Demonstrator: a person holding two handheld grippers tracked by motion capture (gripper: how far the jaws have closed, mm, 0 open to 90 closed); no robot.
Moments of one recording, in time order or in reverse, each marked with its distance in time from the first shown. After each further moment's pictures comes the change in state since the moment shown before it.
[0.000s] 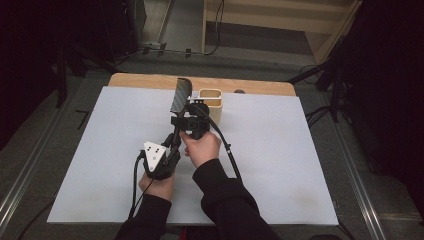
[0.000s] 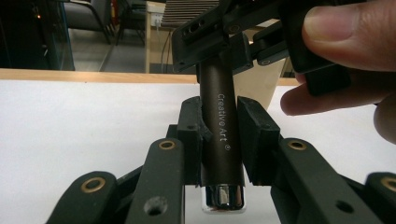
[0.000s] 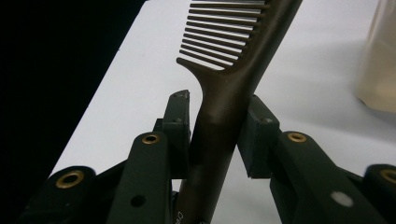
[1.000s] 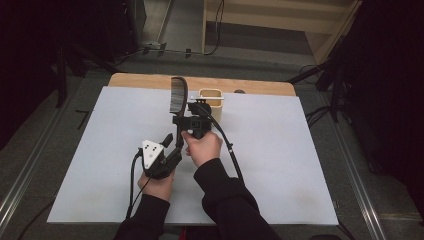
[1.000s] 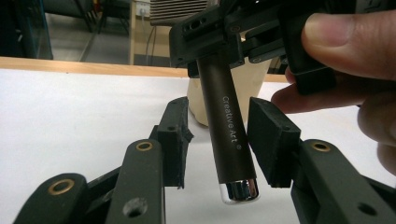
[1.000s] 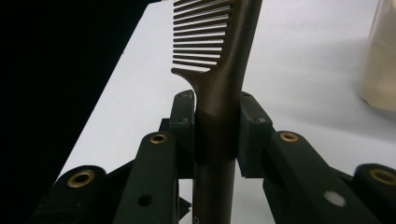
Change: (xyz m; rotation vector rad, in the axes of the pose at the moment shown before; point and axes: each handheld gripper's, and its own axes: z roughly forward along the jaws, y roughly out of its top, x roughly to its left) left arm 0.006 0.005 -0.002 0.035 -0.076 -0.042; right arm -0.006 0.001 -0.001 -0.005 0.027 0.017
